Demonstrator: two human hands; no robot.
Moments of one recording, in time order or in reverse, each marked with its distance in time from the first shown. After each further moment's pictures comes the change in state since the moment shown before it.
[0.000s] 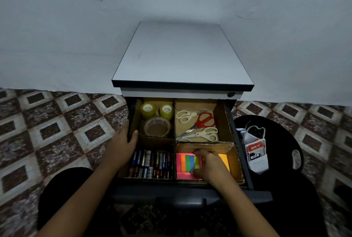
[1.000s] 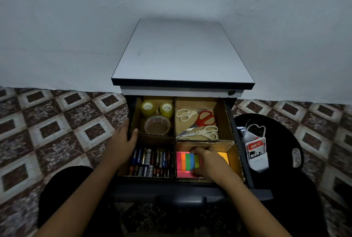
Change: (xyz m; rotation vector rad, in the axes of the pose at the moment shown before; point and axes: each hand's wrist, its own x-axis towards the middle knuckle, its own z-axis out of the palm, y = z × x) left_hand 0.000 0.001 -0.001 0.000 -0.004 -0.010; right_hand 0.003 -0.004 -0.008 -0.152 -0.073 -0.085
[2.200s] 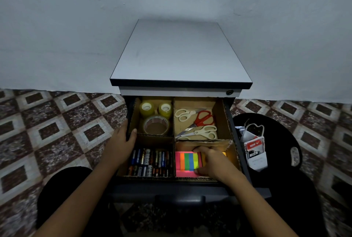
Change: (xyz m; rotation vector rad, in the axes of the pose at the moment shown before) left_hand -0.003 0.005 -0.003 0.002 -0.001 0.004; right_hand -0.001 0.013 -0.007 0.038 -0.004 0.001
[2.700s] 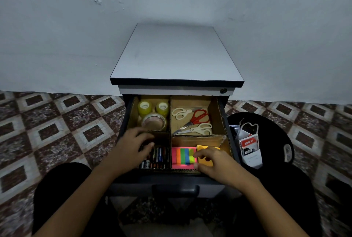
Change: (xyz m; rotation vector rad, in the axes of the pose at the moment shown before) left_hand -0.035 0.023 -0.007 0.233 -0.132 0.501; right_hand -0.047 0.004 -0.015 0.064 0.085 -0.255
